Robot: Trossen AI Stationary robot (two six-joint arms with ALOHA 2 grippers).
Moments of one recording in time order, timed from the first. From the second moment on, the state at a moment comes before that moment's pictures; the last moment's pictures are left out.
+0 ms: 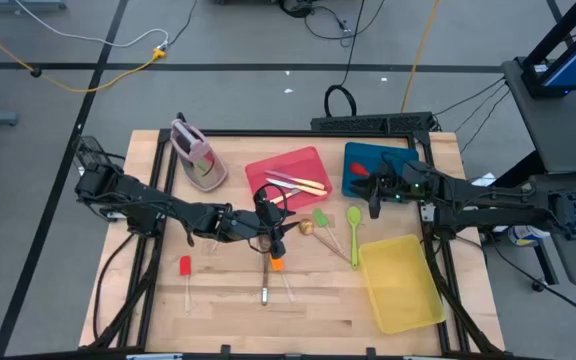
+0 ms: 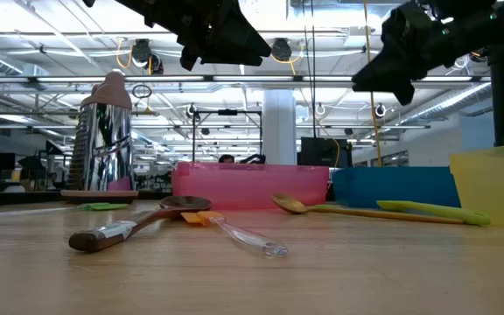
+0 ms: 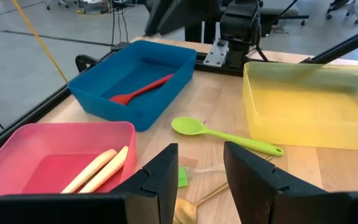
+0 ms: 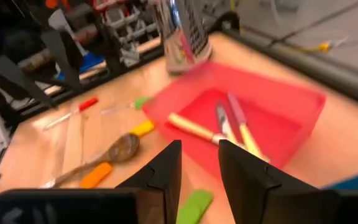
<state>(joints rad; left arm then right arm) -0.22 1.56 0.96 0.22 -0.49 -0.20 -0.23 0.75 0.48 -0.03 0.00 0.32</state>
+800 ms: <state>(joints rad) -0.20 1.56 0.96 0.26 -0.50 -0.05 0.17 1.25 0.82 -0.55 0.21 0.79</state>
